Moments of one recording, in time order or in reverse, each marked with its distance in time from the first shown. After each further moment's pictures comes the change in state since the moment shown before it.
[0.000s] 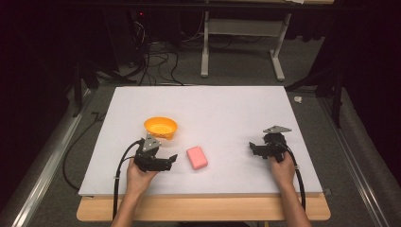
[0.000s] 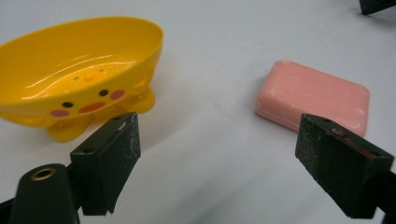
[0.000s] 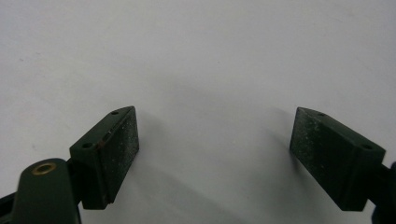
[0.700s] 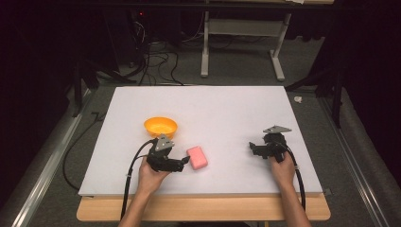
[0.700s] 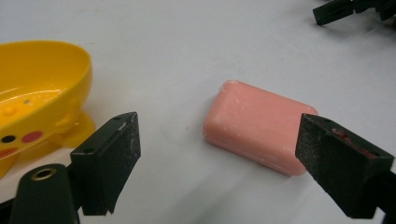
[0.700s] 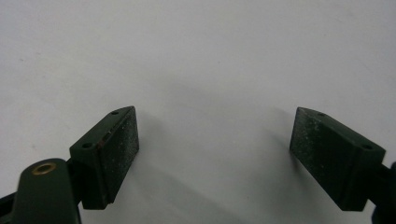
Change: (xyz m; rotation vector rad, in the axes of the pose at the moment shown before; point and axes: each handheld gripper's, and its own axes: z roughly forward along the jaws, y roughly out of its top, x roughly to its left) left arm -0.025 0.014 0.020 -0.007 -0.092 0.026; right arm 0.000 0.000 0.000 -0.001 -0.001 -0.001
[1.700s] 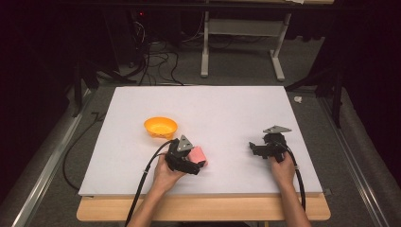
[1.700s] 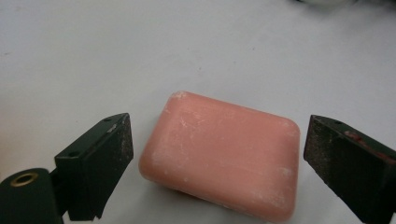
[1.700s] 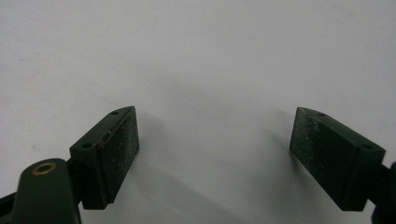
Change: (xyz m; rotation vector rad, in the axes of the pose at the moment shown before) left arm -0.024 0.008 0.046 0.065 -0.066 0.095; right arm 0.000 0.000 0.000 -0.001 -0.001 -0.002
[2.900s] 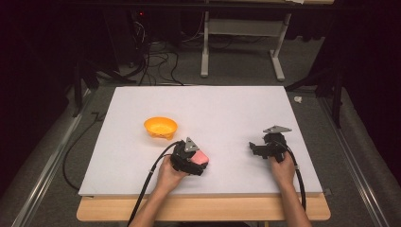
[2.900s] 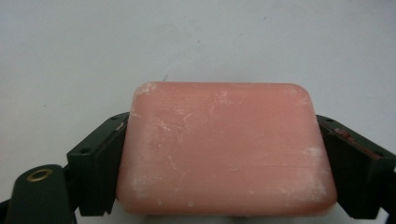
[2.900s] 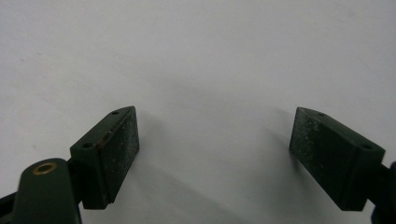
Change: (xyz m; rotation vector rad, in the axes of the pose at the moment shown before) left arm -0.004 -0.004 0.022 0.084 0.023 -0.011; right arm 0.000 0.000 0.000 0.003 0.005 0.005
